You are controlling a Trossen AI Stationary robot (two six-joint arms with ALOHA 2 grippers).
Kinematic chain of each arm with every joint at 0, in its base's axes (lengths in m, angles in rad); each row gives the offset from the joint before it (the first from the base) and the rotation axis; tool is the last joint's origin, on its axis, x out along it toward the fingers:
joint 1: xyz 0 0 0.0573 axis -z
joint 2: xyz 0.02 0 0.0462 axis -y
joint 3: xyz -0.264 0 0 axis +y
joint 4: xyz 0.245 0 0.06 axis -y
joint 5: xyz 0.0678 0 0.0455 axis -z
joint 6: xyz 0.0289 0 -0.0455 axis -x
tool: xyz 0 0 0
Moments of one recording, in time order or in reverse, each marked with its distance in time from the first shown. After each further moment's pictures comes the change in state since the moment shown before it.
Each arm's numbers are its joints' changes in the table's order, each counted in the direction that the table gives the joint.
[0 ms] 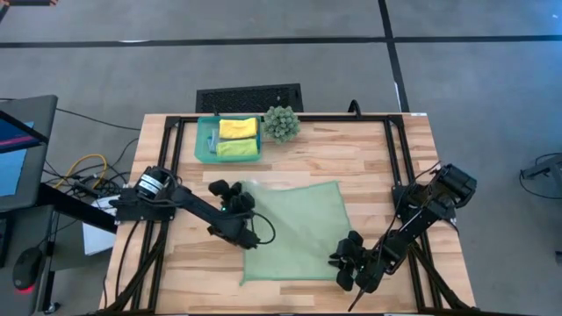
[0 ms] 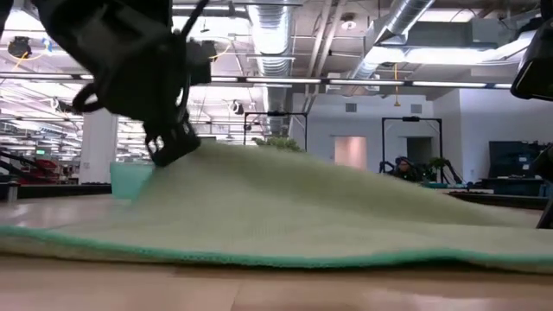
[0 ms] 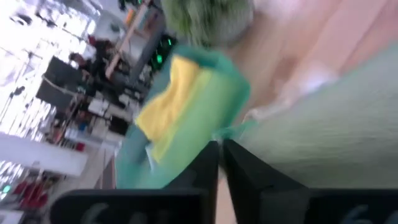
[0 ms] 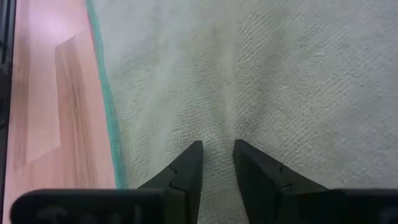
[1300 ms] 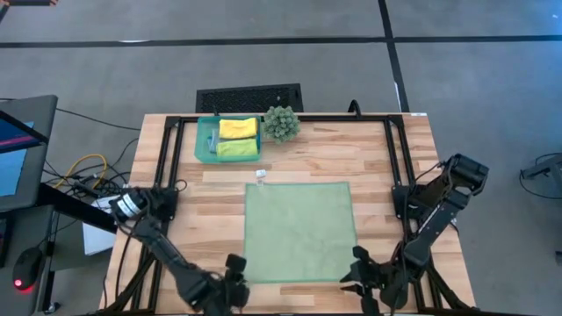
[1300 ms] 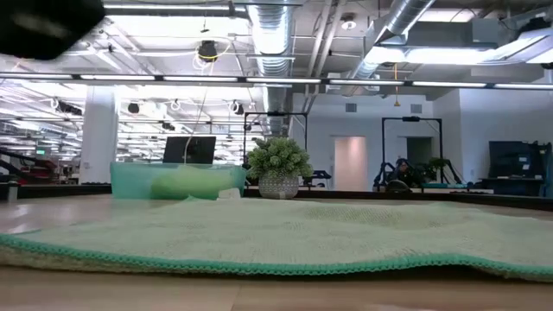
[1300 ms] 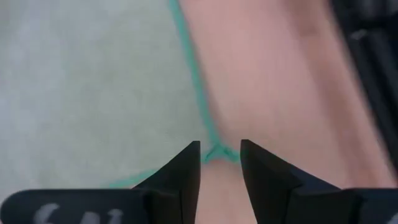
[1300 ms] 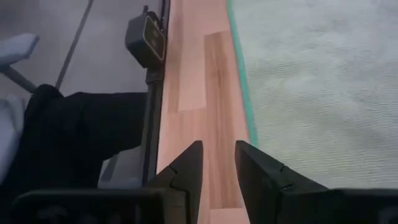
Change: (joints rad) left arm 0.438 -0.001 -0.200 0.627 0.770 -0.797; right arm -0.139 0.156 -0.106 -0.058 -0.034 0.274
